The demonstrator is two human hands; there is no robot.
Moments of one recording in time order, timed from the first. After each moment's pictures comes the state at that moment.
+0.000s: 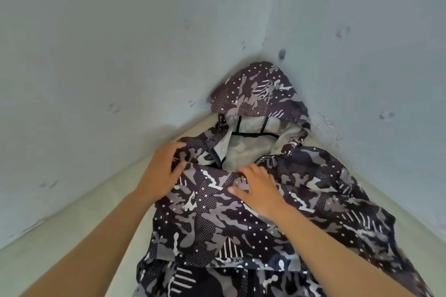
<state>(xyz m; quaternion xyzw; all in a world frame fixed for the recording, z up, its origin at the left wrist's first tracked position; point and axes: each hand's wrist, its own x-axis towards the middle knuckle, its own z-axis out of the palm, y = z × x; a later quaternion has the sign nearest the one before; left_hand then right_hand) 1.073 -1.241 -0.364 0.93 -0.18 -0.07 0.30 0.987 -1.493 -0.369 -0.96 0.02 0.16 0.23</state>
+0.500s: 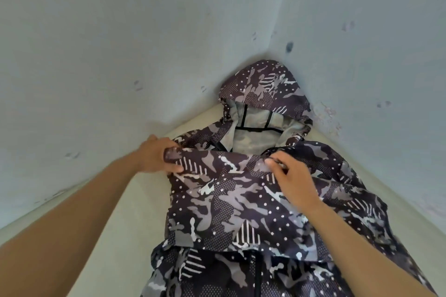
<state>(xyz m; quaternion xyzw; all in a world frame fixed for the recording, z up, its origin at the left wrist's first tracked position) 1.092 -1.193 -0.341 0.92 -0.20 -0.28 0.16 0.941 -1.520 -0.334 -0.93 0.07 -0.06 0.35</state>
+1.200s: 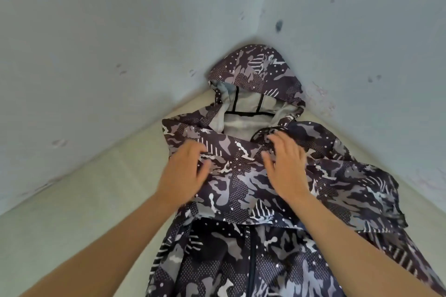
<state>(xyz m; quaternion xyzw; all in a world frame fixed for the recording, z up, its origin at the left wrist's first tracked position) 0.975 -1.274 -0.355 0.93 -0.25 0.01 0.25 0.921 -1.521 -0.374 -0.98 0.10 -0.10 0.15</state>
